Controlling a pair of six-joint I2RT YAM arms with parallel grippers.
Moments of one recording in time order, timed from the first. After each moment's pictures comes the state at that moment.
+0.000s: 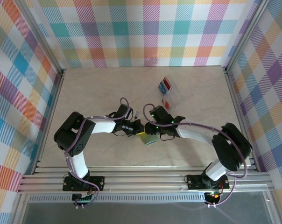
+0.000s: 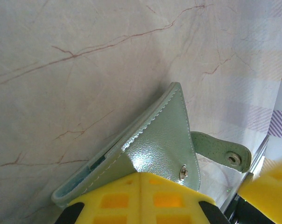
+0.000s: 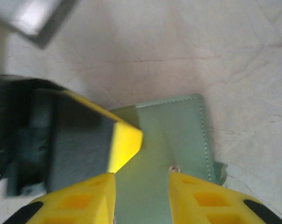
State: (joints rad) left arm -0.56 1.82 0.85 0.02 0.58 -0.78; right arm 0.77 1.59 0.89 -0.26 -0.10 0.61
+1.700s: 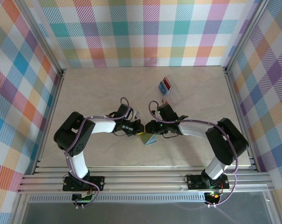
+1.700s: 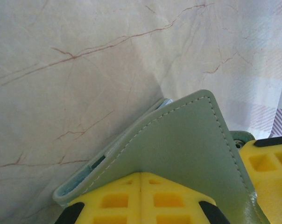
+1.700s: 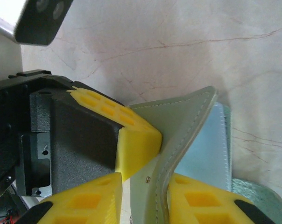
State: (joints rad) left arm -0.56 1.82 0.86 0.00 0.57 -0.76; right arm 0.67 1.65 0.83 -0.09 -0.43 0.63
